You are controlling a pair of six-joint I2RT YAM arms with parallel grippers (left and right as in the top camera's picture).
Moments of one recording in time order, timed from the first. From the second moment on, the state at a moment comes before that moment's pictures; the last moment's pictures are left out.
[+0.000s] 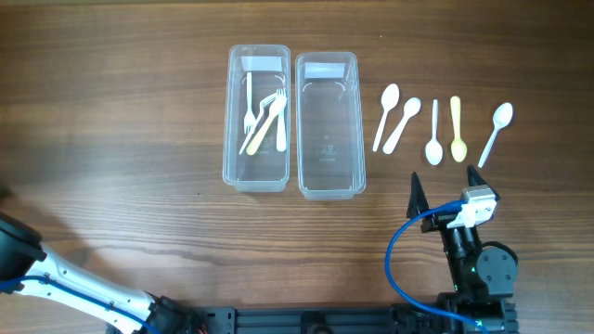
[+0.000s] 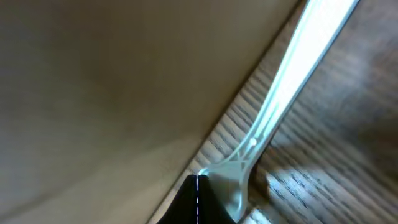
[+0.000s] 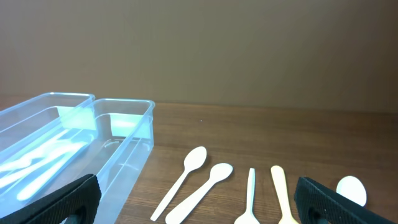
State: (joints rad) left arm 1.01 2.32 1.57 -0.11 -0.56 0.69; right arm 0.02 0.02 0.01 0.00 -0.10 0.00
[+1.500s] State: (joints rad) left arm 0.36 2.32 1.57 -0.23 -0.74 0.51; right arm 0.02 0.02 0.01 0.00 -0.10 0.00
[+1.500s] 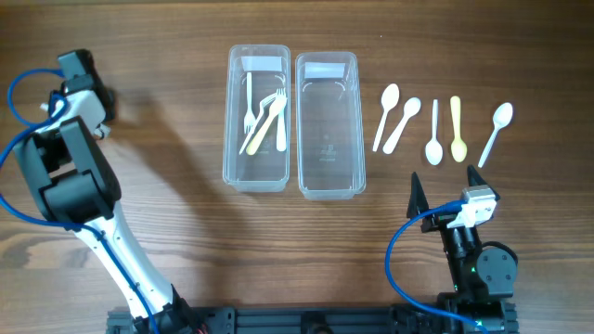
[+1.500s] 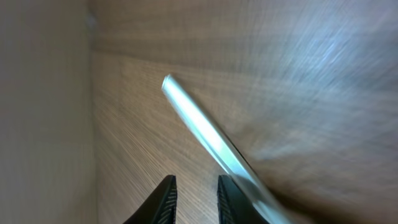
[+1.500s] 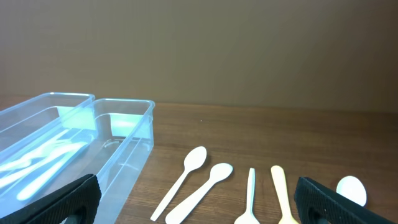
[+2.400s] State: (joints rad) left arm 0.35 2.16 1.64 -0.73 -0.52 0.01; right arm 0.02 0.02 0.01 0.00 -0.10 0.00
